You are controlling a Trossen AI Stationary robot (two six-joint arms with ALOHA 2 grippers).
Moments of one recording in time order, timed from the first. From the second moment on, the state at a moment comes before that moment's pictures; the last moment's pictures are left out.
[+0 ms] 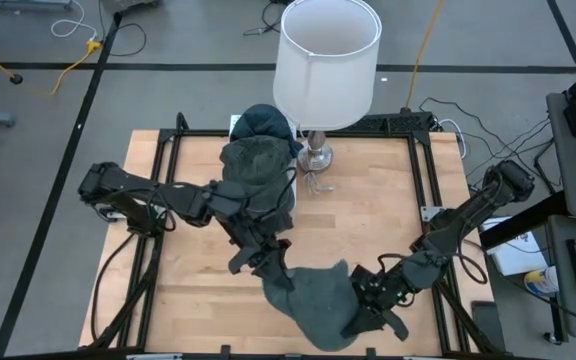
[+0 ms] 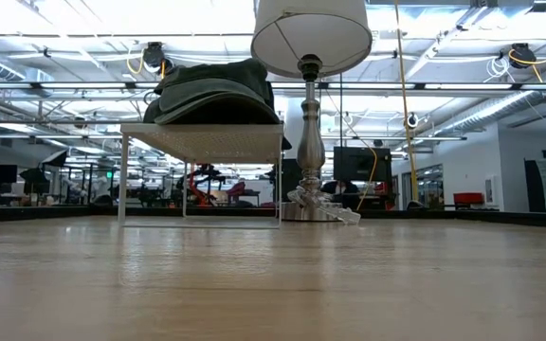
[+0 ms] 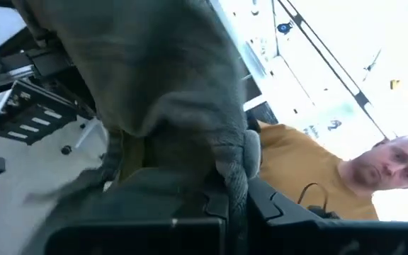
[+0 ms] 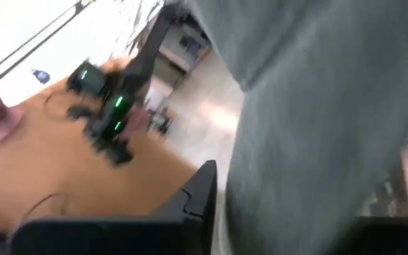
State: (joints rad) left arm -0.25 1.58 1.50 0.14 0.63 -1.06; right arm 0.70 1.36 1.02 0.32 -0.01 0.94
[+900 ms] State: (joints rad) left arm -0.19 1.39 1.50 -0.84 0.36 -0.68; right arm 0.80 1.09 1.02 -0.26 0.47 0.51
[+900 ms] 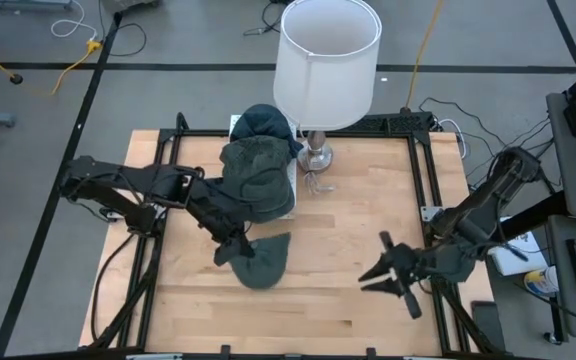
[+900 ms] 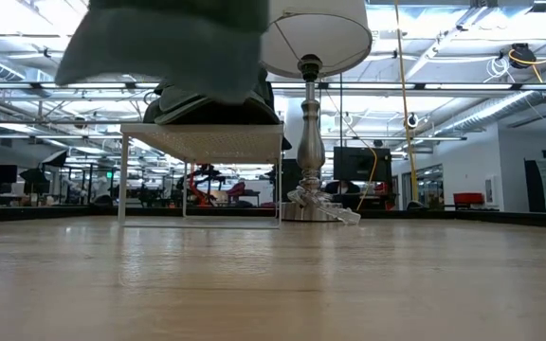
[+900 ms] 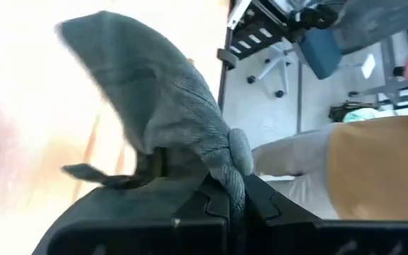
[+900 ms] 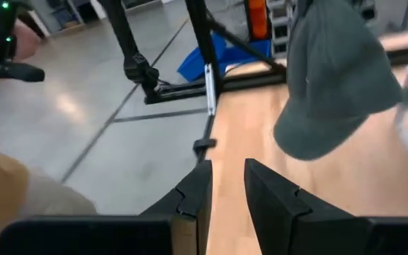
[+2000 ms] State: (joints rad) left arm 0.11 1.39 1.79 -1.21 -0.08 -0.05; right arm 0.69 0.96 1.02 -0.38 0.53 0.31
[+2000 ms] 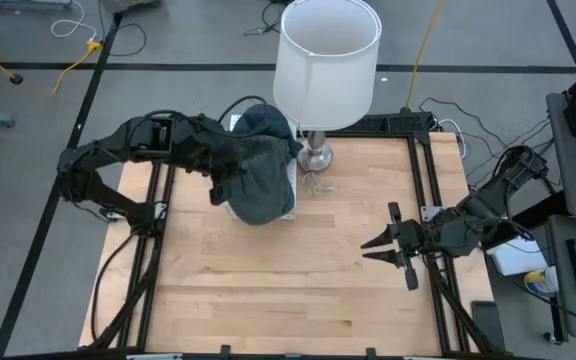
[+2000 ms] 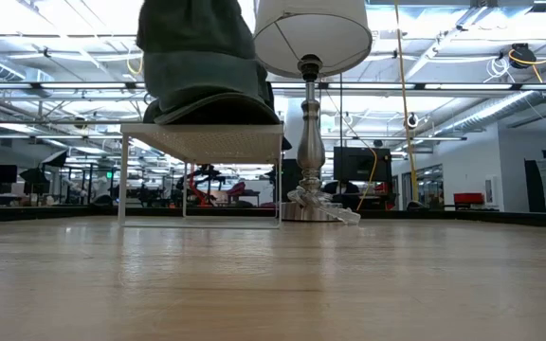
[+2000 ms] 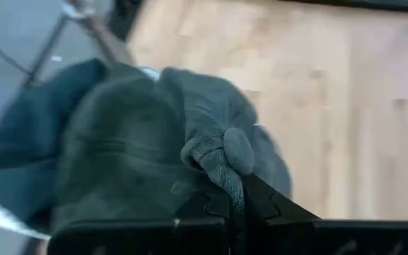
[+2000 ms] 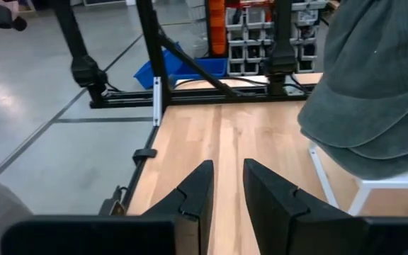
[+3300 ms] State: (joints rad) left arm 0.27 1.58 1.79 -1.23 -0.36 0.16; right arm 0.61 0.97 1.02 -0.36 0.52 0.33
